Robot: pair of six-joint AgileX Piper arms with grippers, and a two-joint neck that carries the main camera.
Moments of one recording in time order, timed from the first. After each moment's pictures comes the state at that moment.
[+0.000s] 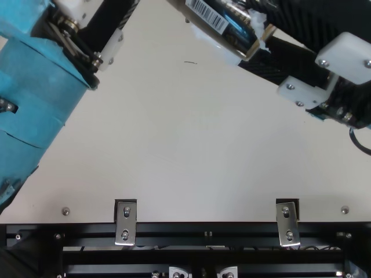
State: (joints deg) left arm -36.0 63.4 -54.3 -65.3 -1.4 -20.3; right arm 18.1 67.9 -53.9 100.0 43.3 -6.9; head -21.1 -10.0
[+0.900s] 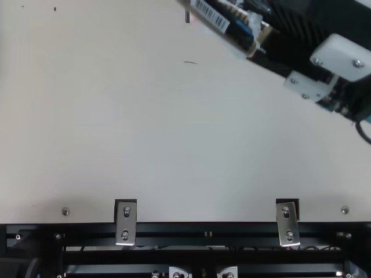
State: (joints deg) left arm -3.4 58.5 -50.5 -49.4 19.2 -8.0; right arm 17.5 68.0 -54.5 93.6 41.3 -8.1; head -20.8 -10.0
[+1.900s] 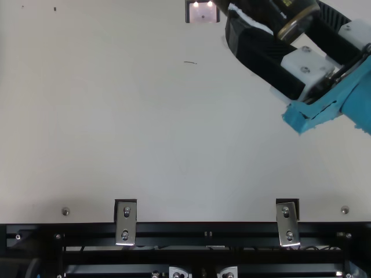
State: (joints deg) left arm -3.3 58.5 -50.5 -48.6 19.4 -8.0; right arm 26.3 65.8 -51.3 43.5 19.5 -19.7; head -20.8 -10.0
